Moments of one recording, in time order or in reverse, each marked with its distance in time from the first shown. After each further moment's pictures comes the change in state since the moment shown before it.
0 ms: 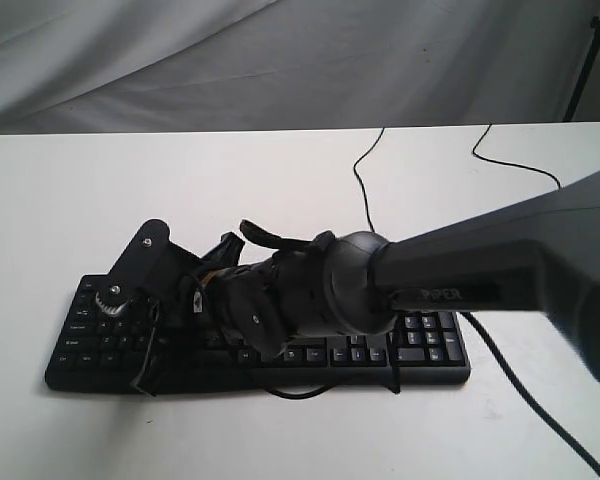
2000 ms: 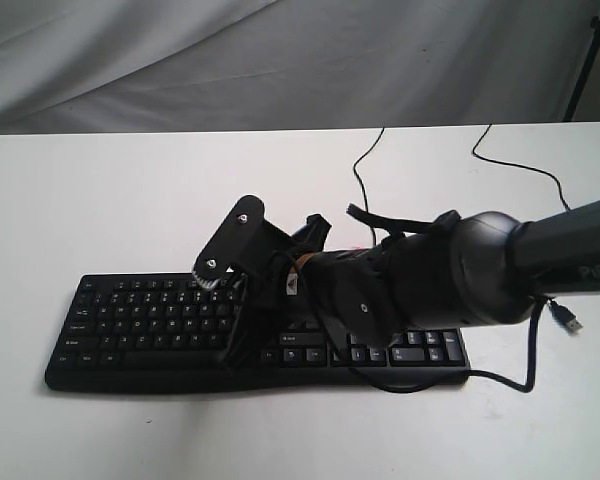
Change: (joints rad) left arm 0.000 0.000 0.000 0.000 0.000 0.000; right arm -0.112 -0.192 0.275 -0.018 -0.100 0.000
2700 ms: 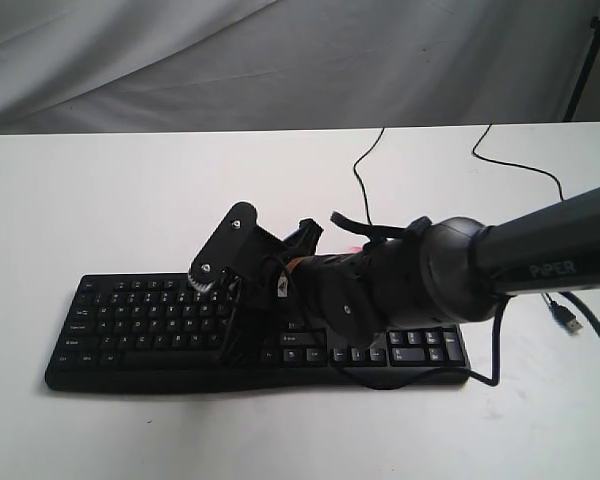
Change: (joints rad) left arm 0.000 0.000 0.000 0.000 0.000 0.000; right arm -0.008 0.073 -0.047 -0.008 -0.026 0.000
